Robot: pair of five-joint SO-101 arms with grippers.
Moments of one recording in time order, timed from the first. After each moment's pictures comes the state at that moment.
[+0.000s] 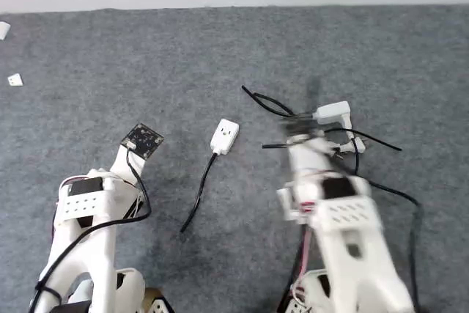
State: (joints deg) left arm -14.7 -28.9 65.2 52.5 -37.8; right arm -3.0 -45.6 59.8 65.8 11.3
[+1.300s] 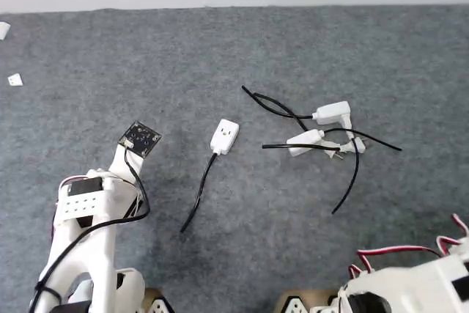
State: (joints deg) left arm -14.8 -28.9 65.2 52.2 -36.1; right arm 69.5 15.0 21.3 43.5 22.5
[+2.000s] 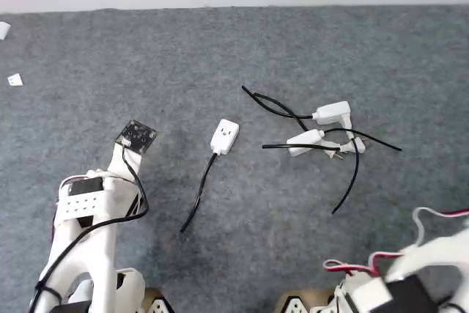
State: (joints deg) left arm -14.6 -28.9 65.2 51.8 -32.4; right arm 60.6 -14.8 21.2 74.5 17.4
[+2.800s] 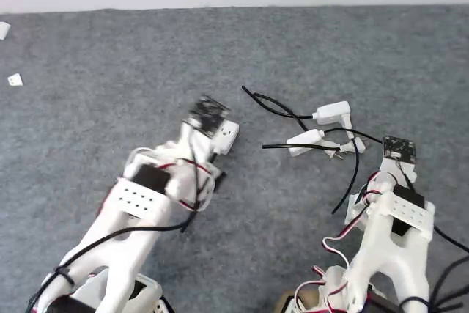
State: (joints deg) left arm 17.8 -28.6 53.7 48.7 -7.0; right arm 26.2 -27.5 62.1 54.6 13.7
